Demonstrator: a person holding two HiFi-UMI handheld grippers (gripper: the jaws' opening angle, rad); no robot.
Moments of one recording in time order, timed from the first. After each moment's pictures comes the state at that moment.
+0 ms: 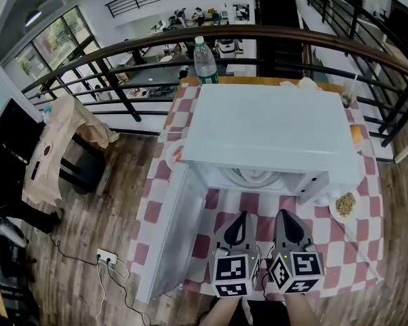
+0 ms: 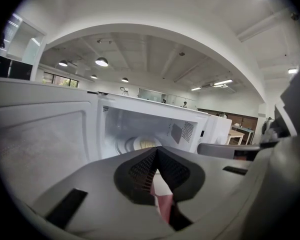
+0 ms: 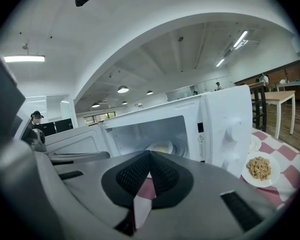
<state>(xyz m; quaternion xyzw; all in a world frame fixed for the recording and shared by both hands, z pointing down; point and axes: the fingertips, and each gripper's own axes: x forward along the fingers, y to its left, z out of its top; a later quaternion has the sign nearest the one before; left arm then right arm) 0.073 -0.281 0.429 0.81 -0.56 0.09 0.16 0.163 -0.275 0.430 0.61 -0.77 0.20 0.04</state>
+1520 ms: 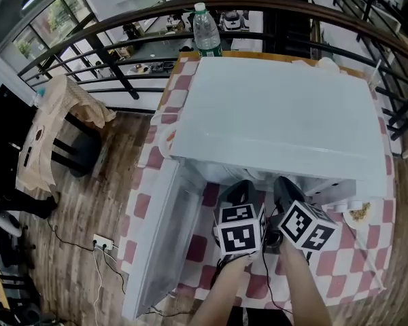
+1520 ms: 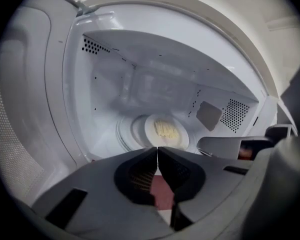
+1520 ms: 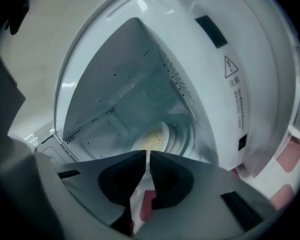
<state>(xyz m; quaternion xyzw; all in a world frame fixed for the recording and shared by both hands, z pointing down) 0.068 -0.386 0.523 0.75 -0.57 0.18 0.28 0.160 -0.387 0.518 0.58 -0.71 0.40 -0.03</state>
